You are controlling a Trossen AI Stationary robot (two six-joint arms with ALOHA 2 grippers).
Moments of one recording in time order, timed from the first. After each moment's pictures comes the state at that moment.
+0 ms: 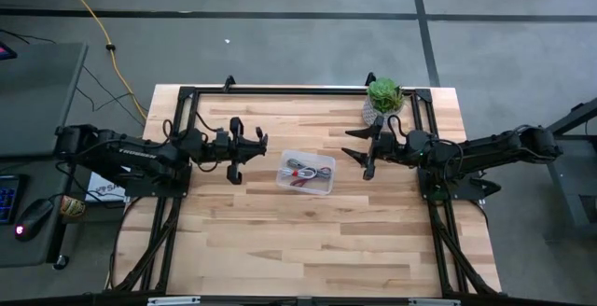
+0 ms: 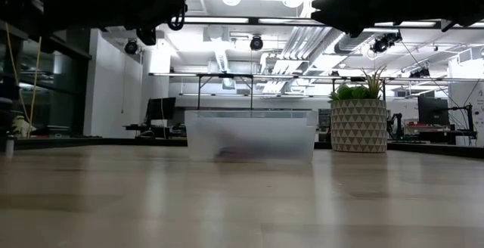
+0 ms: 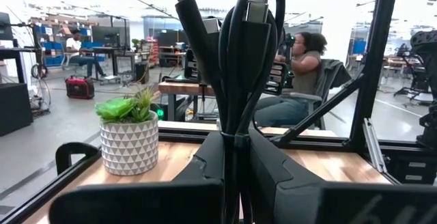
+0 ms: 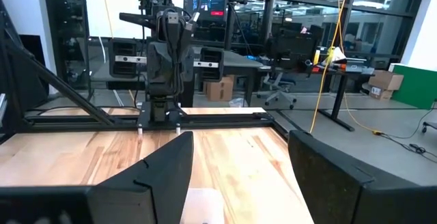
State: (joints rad) left arm 0.22 1.01 0.24 0.90 0.04 -0.03; right arm -0.03 0.96 0.35 0.69 0.19 -0.11
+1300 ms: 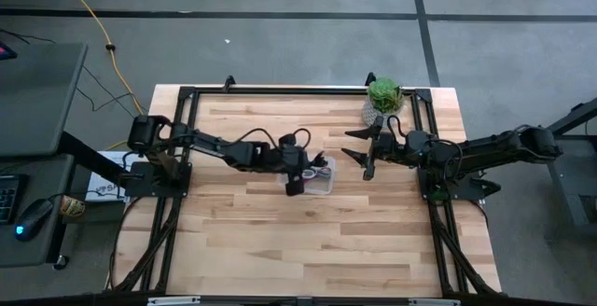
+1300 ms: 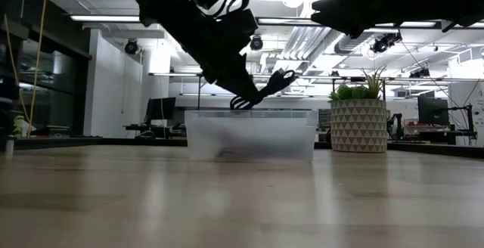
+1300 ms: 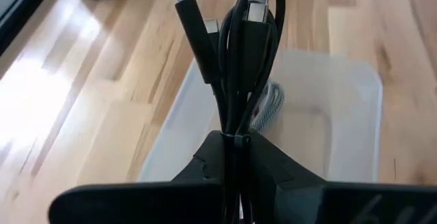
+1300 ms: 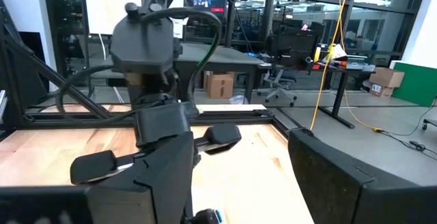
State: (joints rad) left arm 0.10 1.76 1.02 0.00 -0.23 -0.03; right arm -0.03 0.96 0.35 0.68 0.19 -0.10
